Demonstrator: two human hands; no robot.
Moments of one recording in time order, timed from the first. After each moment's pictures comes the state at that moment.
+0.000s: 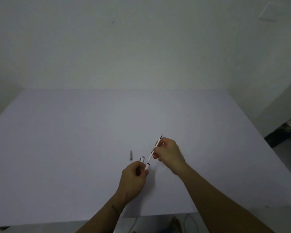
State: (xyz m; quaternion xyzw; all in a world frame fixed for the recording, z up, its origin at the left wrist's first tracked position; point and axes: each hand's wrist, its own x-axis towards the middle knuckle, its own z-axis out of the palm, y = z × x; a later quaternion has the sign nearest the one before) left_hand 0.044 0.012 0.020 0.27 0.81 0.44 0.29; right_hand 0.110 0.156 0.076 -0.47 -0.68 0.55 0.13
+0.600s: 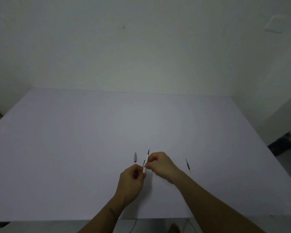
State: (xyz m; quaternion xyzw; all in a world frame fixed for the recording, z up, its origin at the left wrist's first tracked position) left_hand 0.031 -0.008 0.022 0.27 0.80 0.46 0.28; right_hand 0.099 0.124 0.073 -0.41 -0.75 0.52 -0.02
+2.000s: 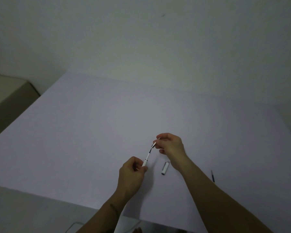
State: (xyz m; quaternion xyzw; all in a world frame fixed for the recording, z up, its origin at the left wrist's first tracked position) left_hand -0.022 -0.035 0.015 0.10 0.83 0.51 0.22; right_hand 0.005 0.130 0.075 -0.39 -0.62 0.67 0.10
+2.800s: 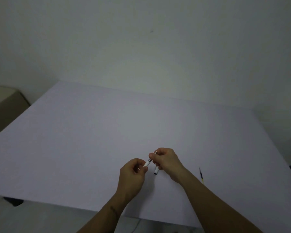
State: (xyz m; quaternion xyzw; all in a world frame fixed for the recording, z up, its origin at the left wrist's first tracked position) left_hand 0.006 -0.037 0.044 0.19 0.80 0.54 0.19; right_hand 0.059 0.108 0.084 -0.36 -0.71 0.61 0.03
